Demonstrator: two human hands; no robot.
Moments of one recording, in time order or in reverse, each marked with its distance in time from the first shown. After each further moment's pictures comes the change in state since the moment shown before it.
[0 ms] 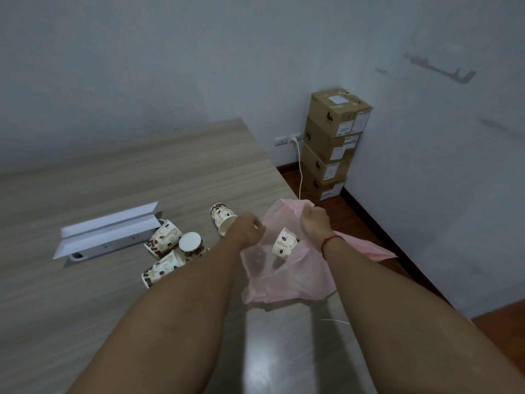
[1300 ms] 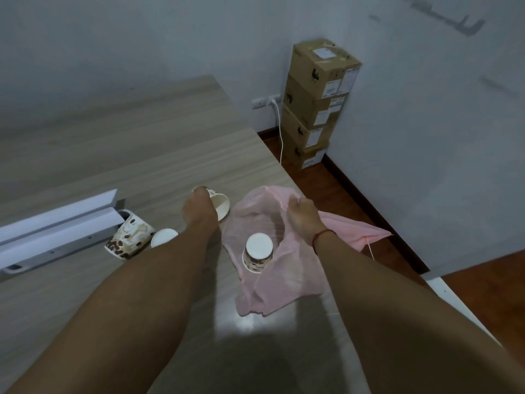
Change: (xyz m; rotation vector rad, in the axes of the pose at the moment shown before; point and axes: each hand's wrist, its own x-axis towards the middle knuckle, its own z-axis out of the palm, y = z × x) left_hand 0.093 -0.062 -0.018 0.374 0.322 -0.136; right_hand 0.045 0.014 0.050 0.001 -0.031 0.069
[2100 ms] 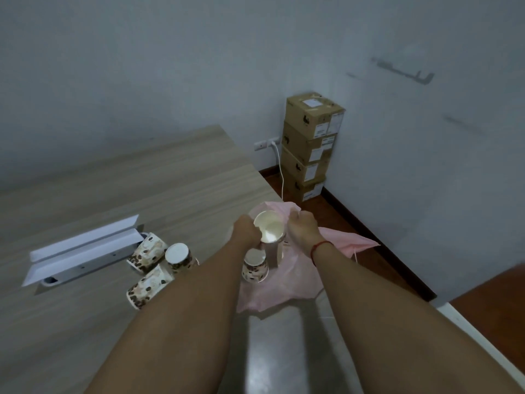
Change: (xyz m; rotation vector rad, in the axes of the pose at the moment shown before) left_hand -0.098 0.074 -0.026 -0.508 -0.327 0.038; right_hand -0.068 -0.007 -0.046 0.084 0.081 -0.074
